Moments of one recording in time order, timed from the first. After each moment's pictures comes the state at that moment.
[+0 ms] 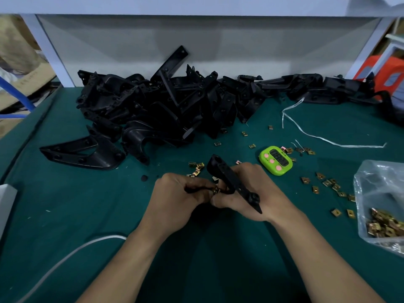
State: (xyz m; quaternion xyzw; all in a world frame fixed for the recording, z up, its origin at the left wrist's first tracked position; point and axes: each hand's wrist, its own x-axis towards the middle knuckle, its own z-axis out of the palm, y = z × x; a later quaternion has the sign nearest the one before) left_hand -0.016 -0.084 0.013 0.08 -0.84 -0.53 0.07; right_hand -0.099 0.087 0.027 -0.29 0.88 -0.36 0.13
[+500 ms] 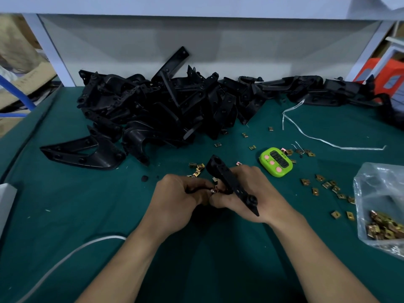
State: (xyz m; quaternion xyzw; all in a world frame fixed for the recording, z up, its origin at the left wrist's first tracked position) left_hand -0.018 -0.086 0.010 0.10 -0.83 -0.54 0.03; right_hand -0.094 0.083 0.033 -0.30 0.88 -0.34 0.11
